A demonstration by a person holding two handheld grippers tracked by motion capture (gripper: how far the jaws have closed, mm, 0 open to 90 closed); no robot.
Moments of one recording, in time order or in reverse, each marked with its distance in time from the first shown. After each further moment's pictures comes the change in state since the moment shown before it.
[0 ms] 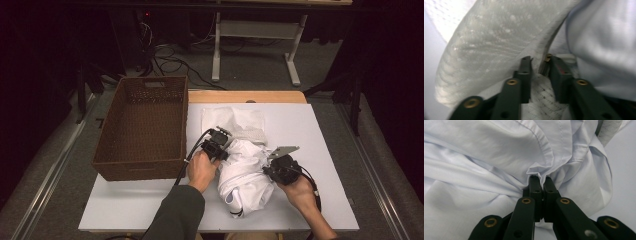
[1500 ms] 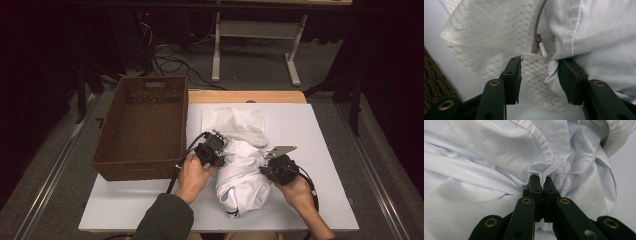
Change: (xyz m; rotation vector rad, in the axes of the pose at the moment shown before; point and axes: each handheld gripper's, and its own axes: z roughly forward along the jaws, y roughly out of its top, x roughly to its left) left arm -0.006 -0.019 -0.049 -0.013 0.007 0.050; right arm 0.007 0.007 -0.003 -0.015 0.007 -0.015
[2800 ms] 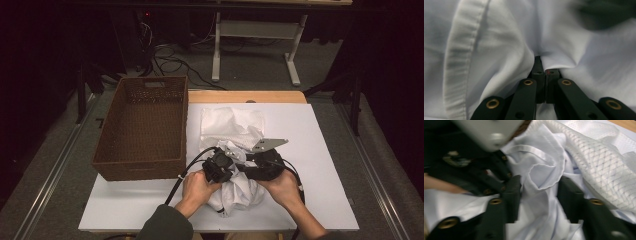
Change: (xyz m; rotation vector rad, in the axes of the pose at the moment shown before) left arm -0.036 -0.025 -0.008 -0.085 -0.304 0.163; right arm 0.035 0.048 -0.018 -0.174 0.123 -0.021
